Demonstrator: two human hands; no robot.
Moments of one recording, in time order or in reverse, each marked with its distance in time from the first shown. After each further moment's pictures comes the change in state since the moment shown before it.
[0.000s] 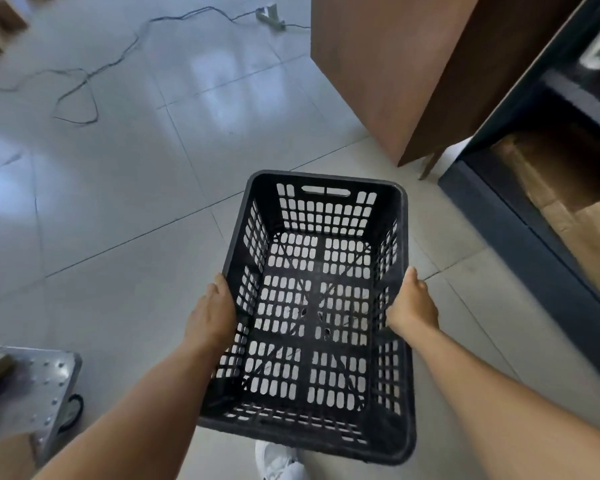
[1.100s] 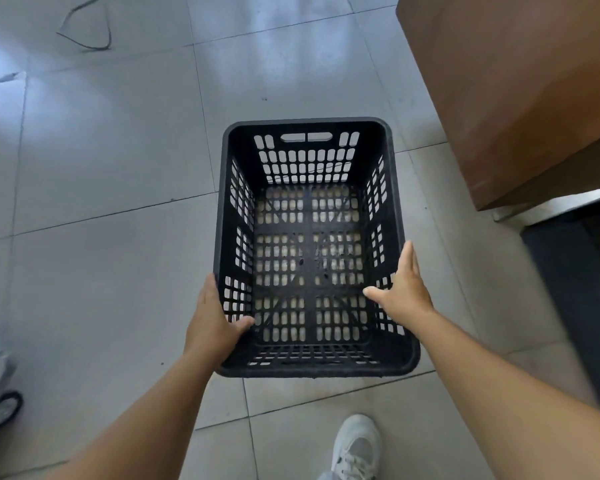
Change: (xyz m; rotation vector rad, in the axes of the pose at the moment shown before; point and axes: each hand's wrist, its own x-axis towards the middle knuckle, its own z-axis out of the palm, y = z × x) left_hand 0.178 0.022 0.074 -0.670 0.043 -0.287; right_hand 0.234 -0.128 0.043 0.065 -0.294 -0.321
